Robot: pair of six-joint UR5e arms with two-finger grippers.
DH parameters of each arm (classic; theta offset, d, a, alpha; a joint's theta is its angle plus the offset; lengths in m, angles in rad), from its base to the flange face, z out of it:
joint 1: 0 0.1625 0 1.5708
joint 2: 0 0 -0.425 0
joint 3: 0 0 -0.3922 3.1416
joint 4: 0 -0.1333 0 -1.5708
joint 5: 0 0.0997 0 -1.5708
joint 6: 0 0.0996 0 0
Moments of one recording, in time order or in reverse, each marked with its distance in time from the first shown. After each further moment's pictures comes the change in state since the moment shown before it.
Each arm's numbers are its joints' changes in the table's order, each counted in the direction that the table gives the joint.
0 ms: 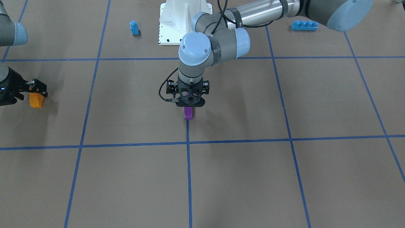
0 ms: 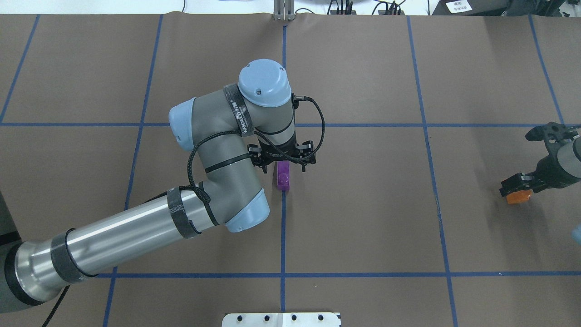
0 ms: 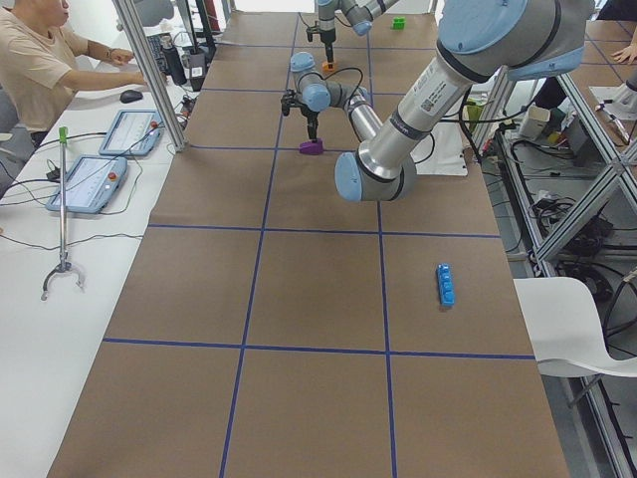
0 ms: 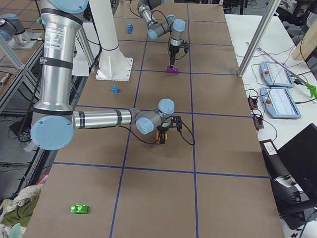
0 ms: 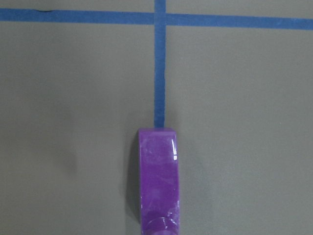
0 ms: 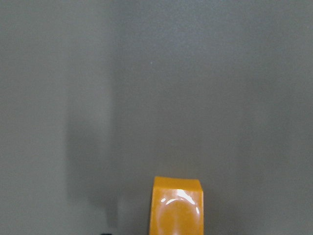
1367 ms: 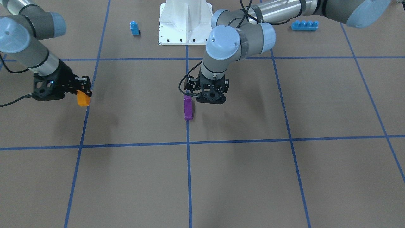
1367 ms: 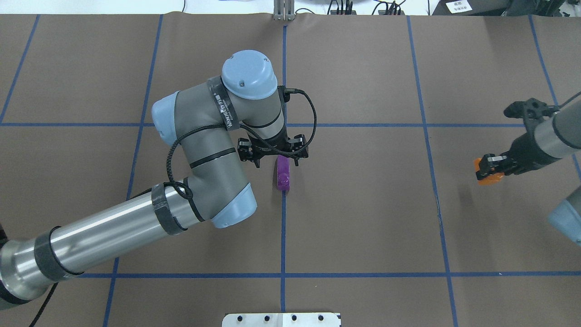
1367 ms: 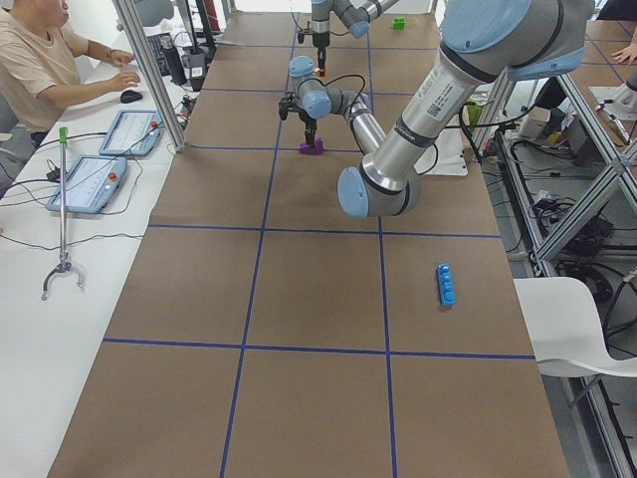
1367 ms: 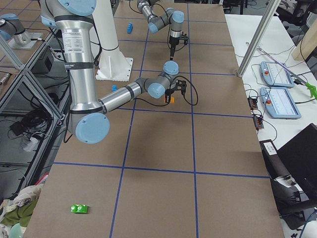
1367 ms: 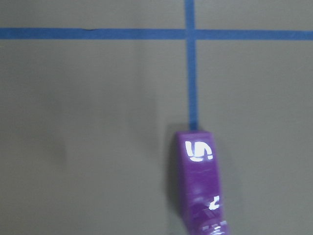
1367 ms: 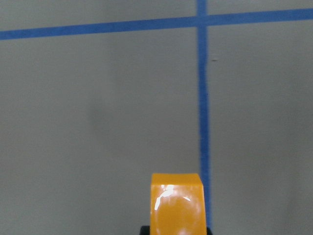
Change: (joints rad) left arm -0.051 0.208 -0.224 -0.003 -0.014 0.126; right arm -0.196 0.309 0.188 0.190 -0.075 0.446
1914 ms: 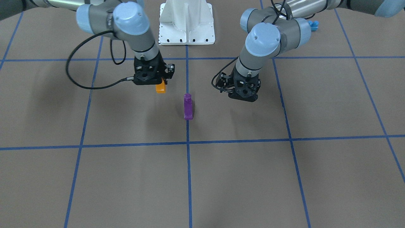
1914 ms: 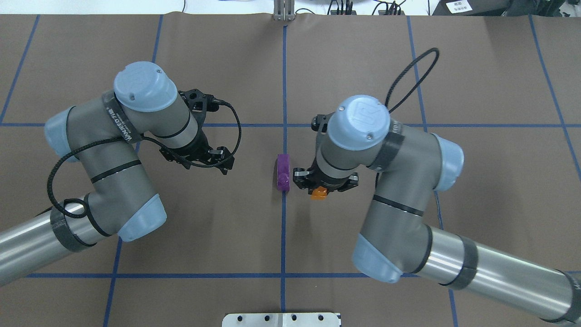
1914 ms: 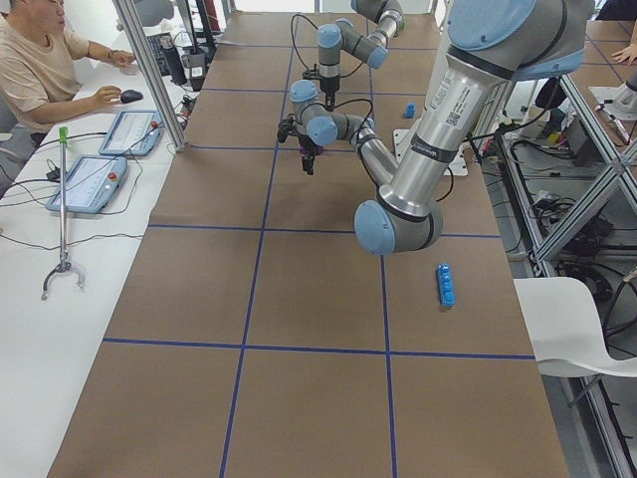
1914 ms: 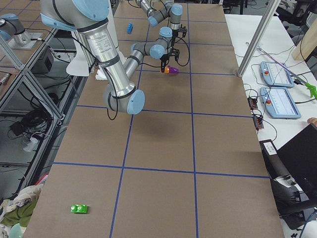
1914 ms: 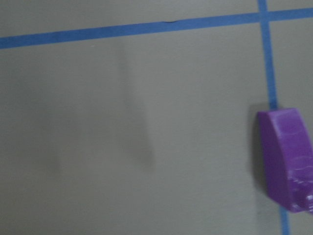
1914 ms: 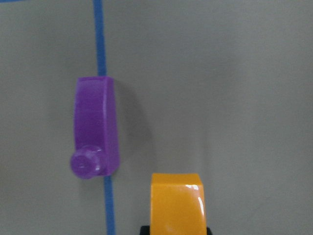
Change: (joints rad) left arm -0.053 0.188 -0.134 0.000 -0.009 0.166; right arm -0.251 0.512 -0.133 0.384 -0.202 0.166
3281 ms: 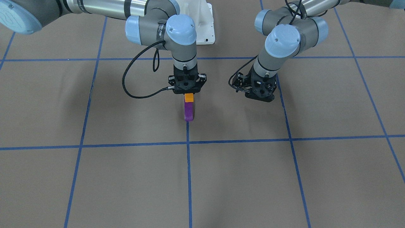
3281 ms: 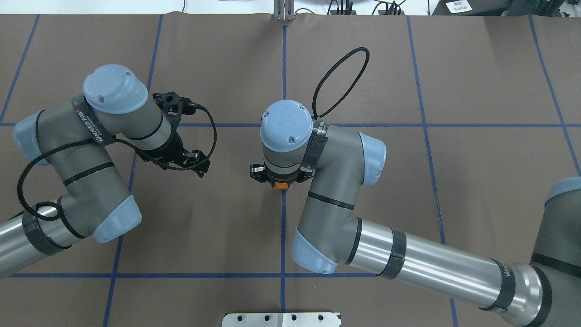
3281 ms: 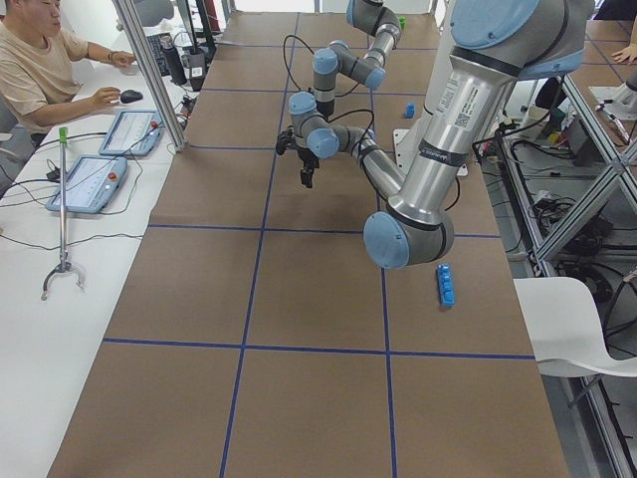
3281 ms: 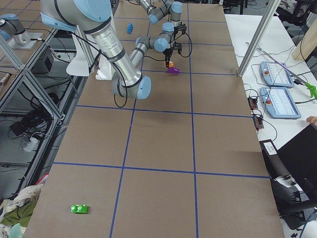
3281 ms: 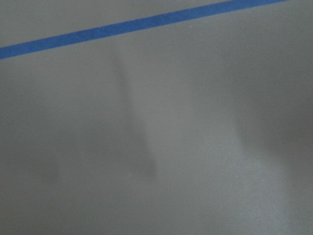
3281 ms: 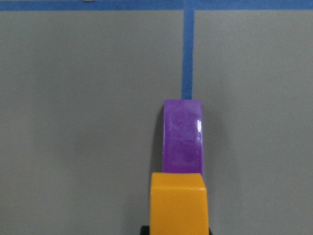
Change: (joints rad) left arm -0.021 0.072 -0.029 0.006 -0.007 0.058; right arm -0.027 0.156 -0.224 -0.062 -0.091 -0.048
